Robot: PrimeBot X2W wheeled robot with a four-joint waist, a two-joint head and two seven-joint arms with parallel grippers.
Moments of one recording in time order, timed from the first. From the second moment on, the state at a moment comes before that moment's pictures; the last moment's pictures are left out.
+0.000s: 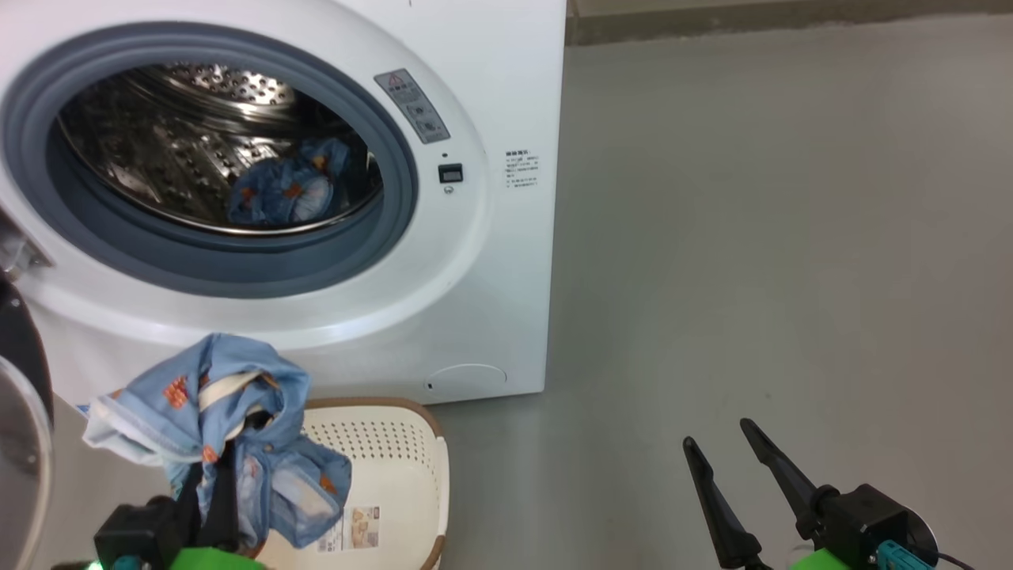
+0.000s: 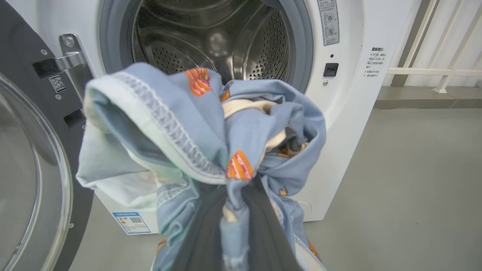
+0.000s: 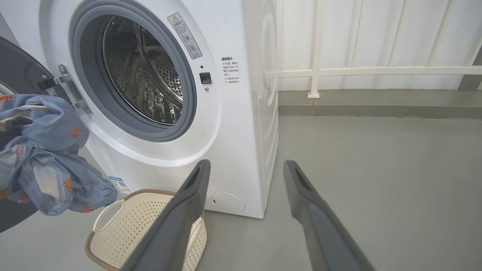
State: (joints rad) left arm 0.01 0.23 -0.21 0.10 -0.34 0.13 -0.16; right arm 0.12 -0.05 0.12 -0.10 0.17 0.12 -0.11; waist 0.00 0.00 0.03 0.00
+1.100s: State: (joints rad) left arm -0.86 0.35 -0.10 0.70 -0.48 -0.05 -0.03; right arm -0.22 -0.07 0.23 -0.02 0.23 0.12 -0.23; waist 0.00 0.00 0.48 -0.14
